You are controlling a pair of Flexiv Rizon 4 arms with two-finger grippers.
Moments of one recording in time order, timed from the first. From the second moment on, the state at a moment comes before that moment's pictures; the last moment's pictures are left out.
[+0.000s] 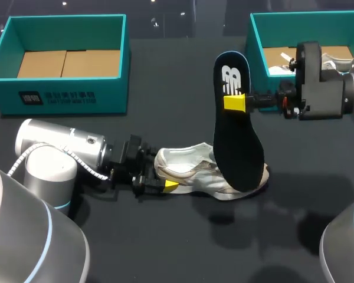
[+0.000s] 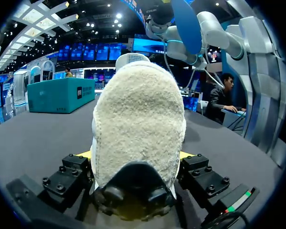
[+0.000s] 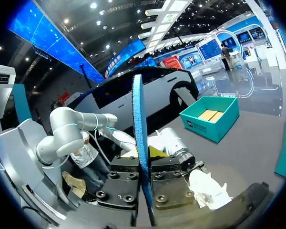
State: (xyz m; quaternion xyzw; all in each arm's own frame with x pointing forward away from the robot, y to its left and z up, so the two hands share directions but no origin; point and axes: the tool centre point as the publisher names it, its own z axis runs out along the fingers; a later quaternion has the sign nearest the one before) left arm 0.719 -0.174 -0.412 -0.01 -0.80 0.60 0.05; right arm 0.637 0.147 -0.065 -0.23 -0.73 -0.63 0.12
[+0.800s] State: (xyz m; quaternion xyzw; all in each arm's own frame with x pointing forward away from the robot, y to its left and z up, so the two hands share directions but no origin) left arm 0.719 -0.174 -0.412 -0.01 -0.80 0.60 0.05; right arm 0.615 0.136 -0.070 -0.20 -0.72 -0.64 0.18
